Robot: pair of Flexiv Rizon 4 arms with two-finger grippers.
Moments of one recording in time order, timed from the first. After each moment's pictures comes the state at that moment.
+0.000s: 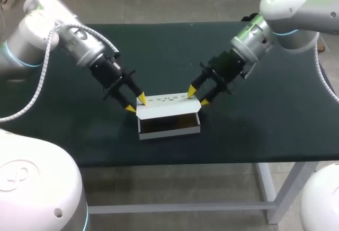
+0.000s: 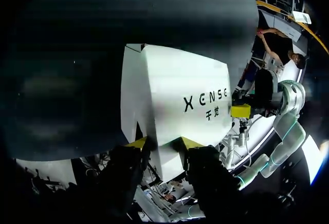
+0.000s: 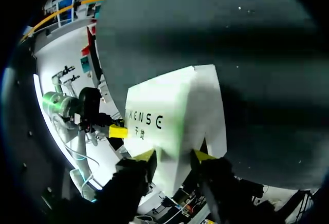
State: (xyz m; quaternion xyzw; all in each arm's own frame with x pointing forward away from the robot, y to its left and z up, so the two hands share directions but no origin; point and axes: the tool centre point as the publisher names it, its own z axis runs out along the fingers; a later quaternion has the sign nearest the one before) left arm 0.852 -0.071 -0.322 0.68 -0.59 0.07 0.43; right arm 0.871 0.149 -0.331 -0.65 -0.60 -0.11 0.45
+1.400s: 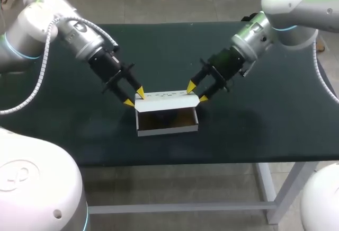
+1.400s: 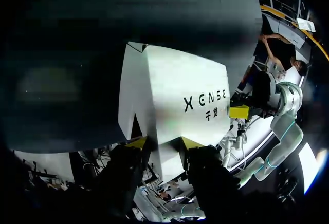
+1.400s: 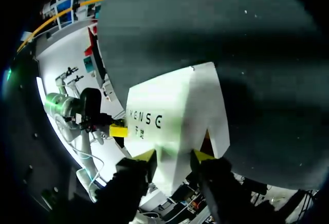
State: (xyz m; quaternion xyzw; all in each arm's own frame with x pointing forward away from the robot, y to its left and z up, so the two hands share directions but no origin) left arm 0.865 -0.067 -0.310 0.70 -0.57 0.05 0.43; right arm 0.883 0.151 -0.325 -0.65 -0.59 -0.11 0.47
